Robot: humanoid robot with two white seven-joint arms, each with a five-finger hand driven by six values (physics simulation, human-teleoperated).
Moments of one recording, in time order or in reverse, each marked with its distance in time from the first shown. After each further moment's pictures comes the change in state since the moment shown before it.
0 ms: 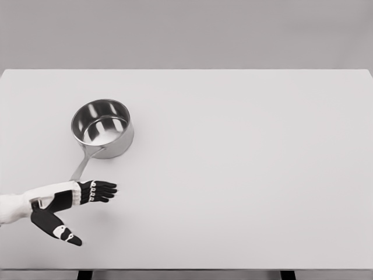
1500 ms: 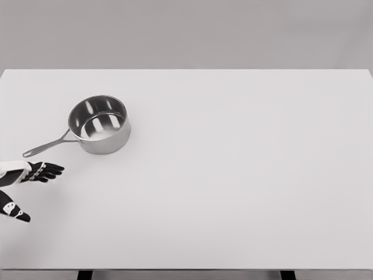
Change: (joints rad) left arm -0.005 0.171 0.204 0.030 -0.214 0.276 0.000; right arm 0.000 0.000 0.000 0.000 0.000 0.000 0.000
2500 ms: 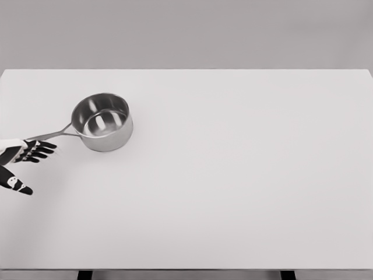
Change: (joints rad) left arm -0.101 -0.117 0.062 0.081 -0.084 0.238 0.000; right arm 0.000 0.000 0.000 0.000 0.000 0.000 0.000
